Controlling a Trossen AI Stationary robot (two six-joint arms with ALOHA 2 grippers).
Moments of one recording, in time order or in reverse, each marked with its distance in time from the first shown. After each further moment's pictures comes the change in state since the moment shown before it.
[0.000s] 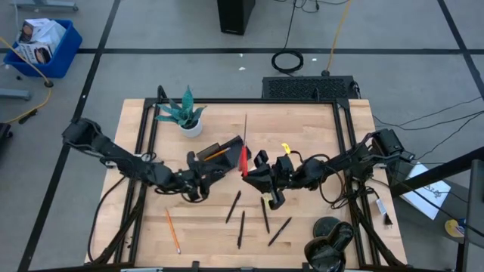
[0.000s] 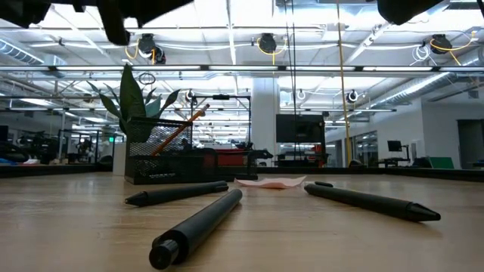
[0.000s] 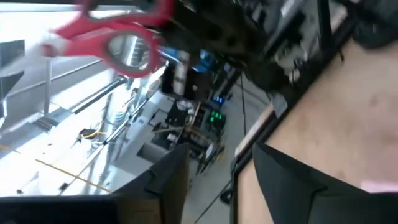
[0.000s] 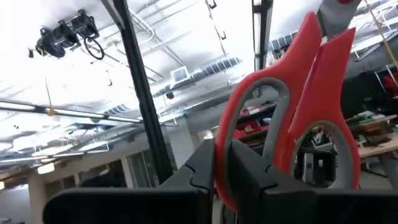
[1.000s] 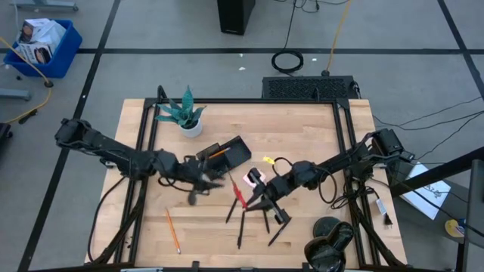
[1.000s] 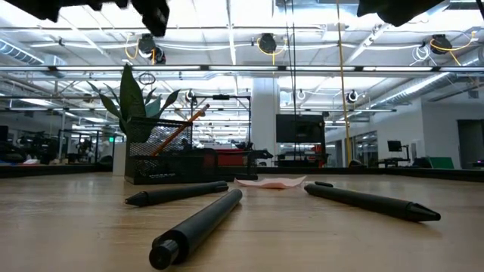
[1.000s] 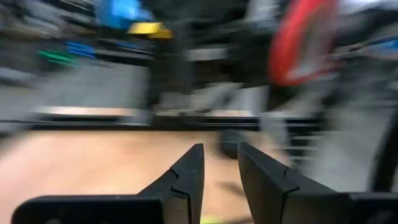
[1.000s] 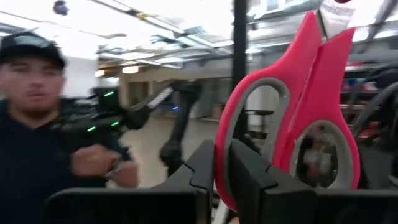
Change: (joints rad) left arm 0.157 -0.115 0.062 -0.324 0.562 -1.292; right arm -0.008 0.000 0.000 -0.232 -0.449 -0.176
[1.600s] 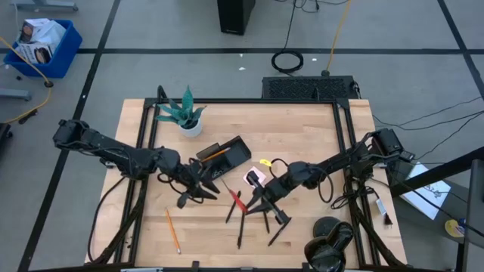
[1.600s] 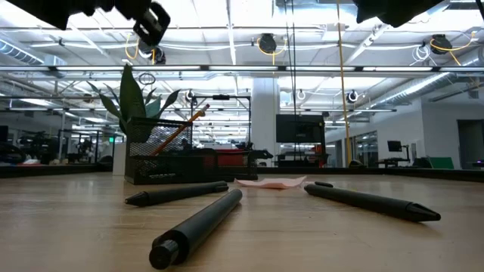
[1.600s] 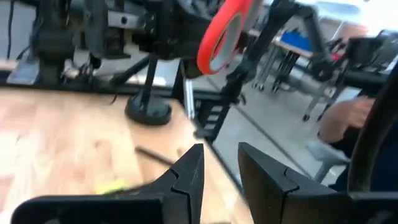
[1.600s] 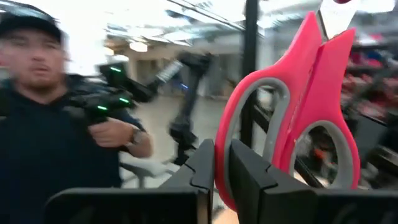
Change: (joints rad) left arm 0.051 -0.026 -0.001 -0.123 0.350 -0.152; right arm -0.010 0.000 0.000 -0.108 -0.067 -0.011
